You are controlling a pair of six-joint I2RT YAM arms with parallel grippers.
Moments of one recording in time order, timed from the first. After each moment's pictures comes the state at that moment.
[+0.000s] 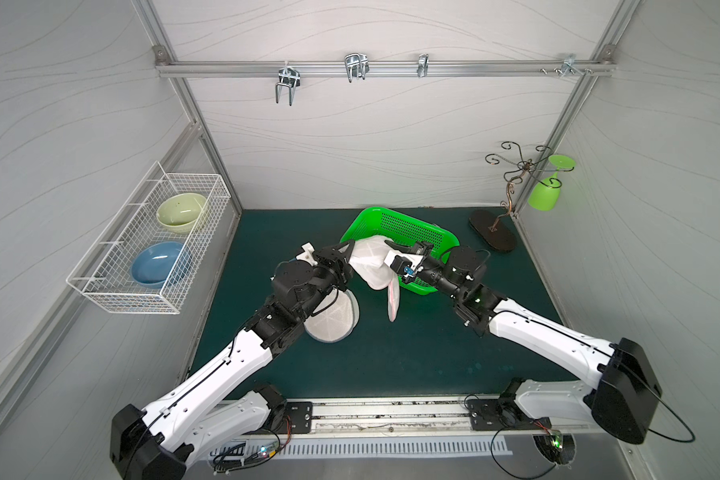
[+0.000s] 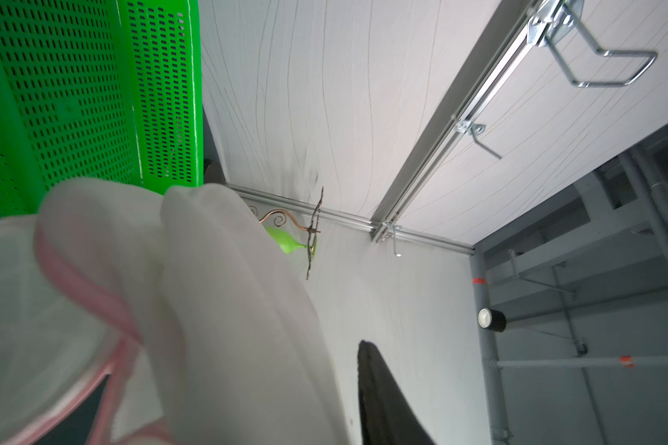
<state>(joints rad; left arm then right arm) -0.65 0.94 0.80 0.10 -0.10 -1.78 0.81 1.26 0.89 0.45 -0.16 -0.81</state>
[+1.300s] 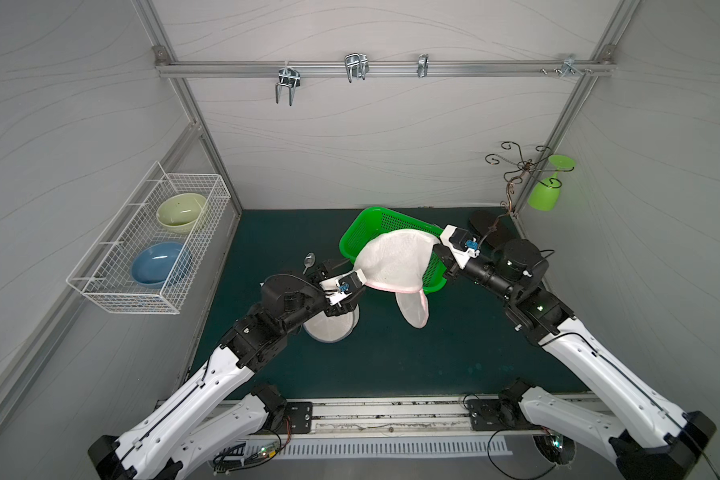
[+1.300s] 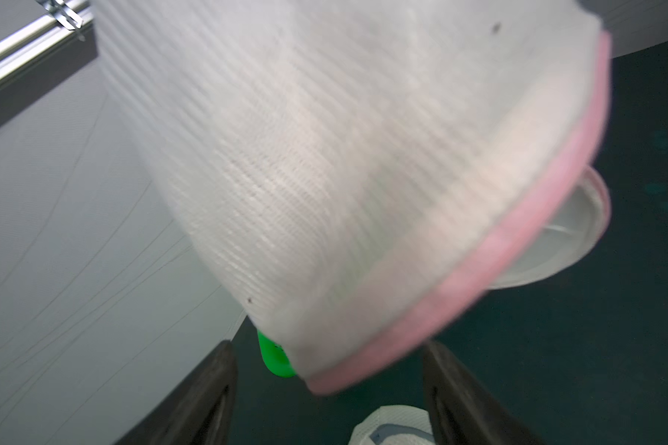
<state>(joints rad) -0.66 0.81 0.83 -0.23 0.08 0.65 0.63 0.96 0.98 -0.02 -0.33 -0.38</state>
